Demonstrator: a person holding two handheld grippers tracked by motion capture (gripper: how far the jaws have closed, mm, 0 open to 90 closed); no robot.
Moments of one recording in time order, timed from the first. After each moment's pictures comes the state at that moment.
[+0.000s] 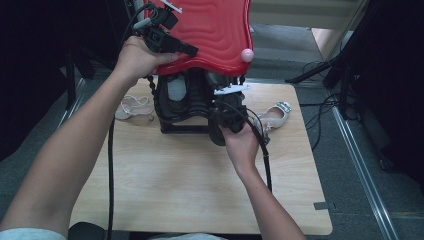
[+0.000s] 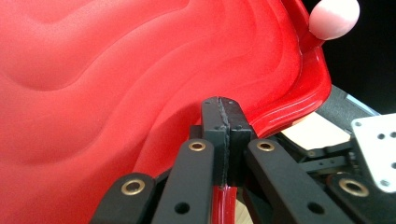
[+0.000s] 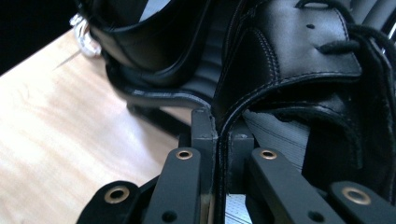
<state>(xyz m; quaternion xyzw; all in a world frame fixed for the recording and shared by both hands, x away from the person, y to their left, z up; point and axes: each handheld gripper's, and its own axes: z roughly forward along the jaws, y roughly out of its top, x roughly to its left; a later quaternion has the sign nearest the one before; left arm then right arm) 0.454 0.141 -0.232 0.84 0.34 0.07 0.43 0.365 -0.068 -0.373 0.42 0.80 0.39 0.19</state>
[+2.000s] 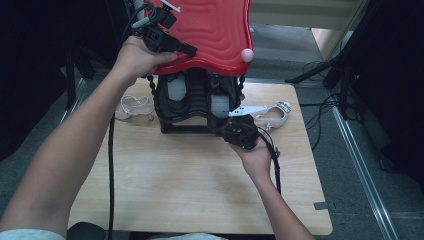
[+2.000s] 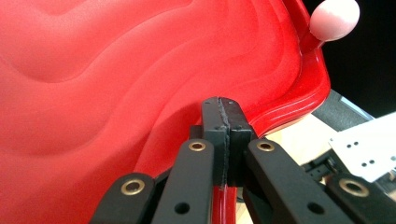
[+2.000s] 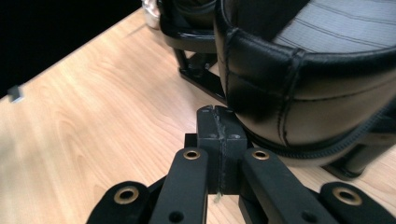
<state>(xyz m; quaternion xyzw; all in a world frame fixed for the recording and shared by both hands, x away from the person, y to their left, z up) 0.456 0.145 -0.232 0.83 0.35 0.06 0.43 0.356 -0.115 -0.425 0.35 0.82 0.45 0.05</state>
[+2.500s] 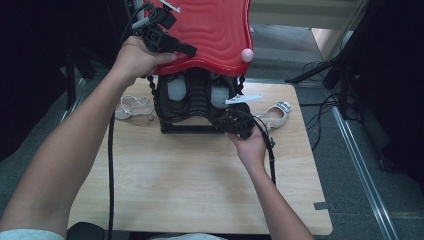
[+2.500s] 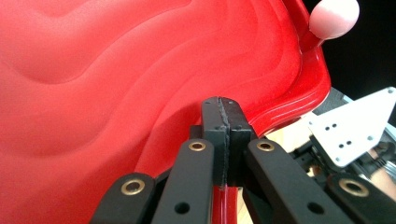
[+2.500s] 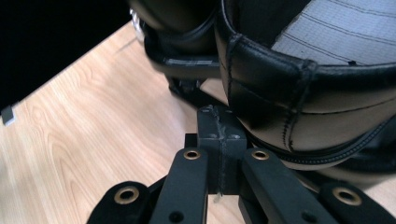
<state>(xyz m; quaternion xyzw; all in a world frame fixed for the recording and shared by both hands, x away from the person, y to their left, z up) 0.456 0.145 -0.232 0.83 0.34 0.06 0.43 0.383 -0.103 -0.415 0.37 0.81 0.45 0.05</state>
